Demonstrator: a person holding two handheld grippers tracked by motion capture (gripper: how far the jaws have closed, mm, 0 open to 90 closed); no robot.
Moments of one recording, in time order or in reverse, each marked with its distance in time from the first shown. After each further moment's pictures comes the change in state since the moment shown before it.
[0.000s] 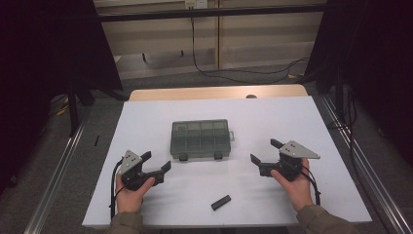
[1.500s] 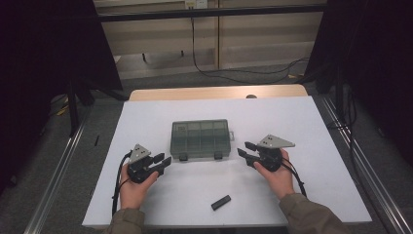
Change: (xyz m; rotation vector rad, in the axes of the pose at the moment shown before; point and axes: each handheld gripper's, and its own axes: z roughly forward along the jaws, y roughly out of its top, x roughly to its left) left arm -0.003 0.015 0.017 0.176 -0.019 0.009; right arm 0.019 0.010 0.045 0.147 0.080 0.010
